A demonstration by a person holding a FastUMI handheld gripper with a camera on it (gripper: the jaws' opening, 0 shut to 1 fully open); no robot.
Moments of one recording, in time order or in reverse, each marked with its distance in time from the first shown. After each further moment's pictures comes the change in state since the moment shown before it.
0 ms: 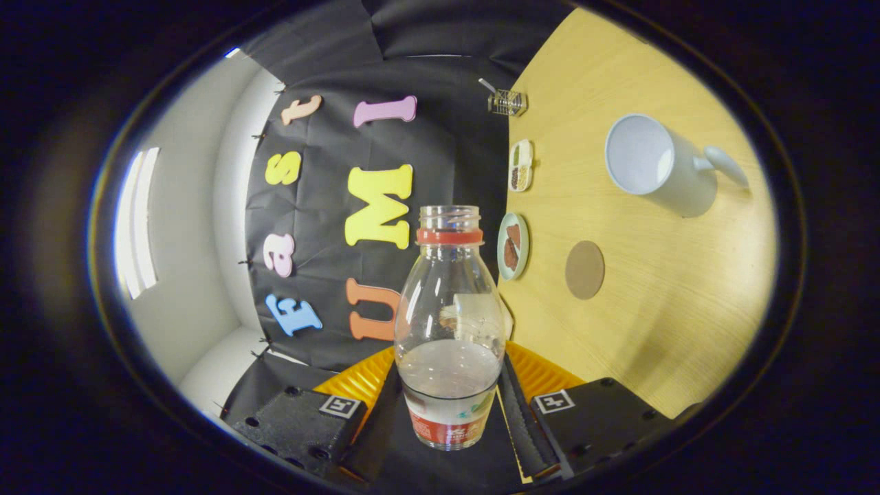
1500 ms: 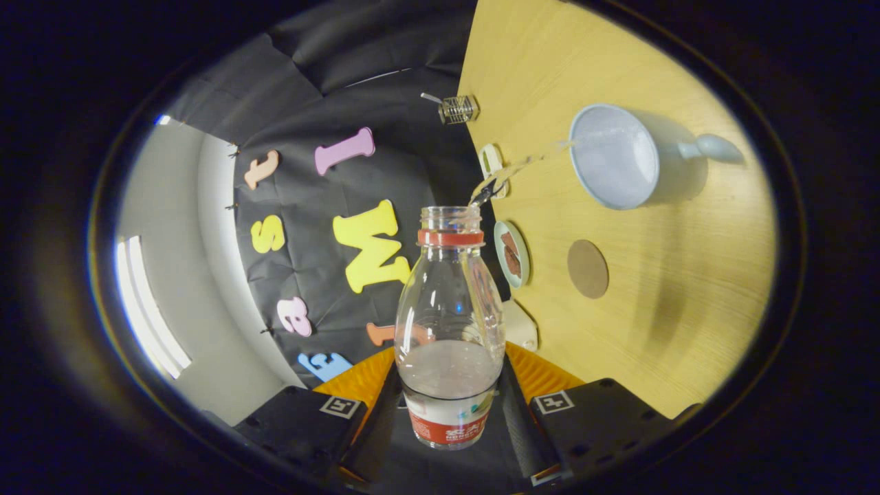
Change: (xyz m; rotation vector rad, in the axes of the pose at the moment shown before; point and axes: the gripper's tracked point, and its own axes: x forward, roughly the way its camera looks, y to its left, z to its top) arm 0.014 -0.007 0.038 0.294 -0.050 0.045
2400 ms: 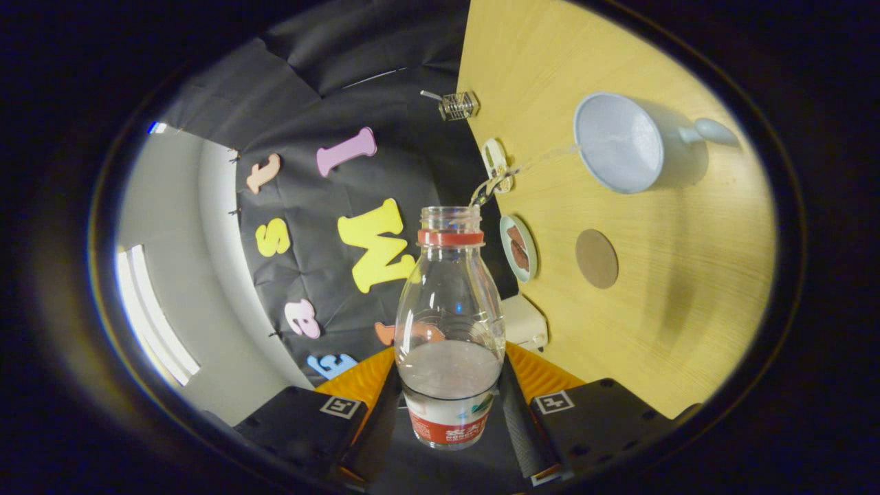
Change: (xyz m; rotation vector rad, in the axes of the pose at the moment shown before) arm 0.000 0.005 -0.008 0.017 0.011 0.017
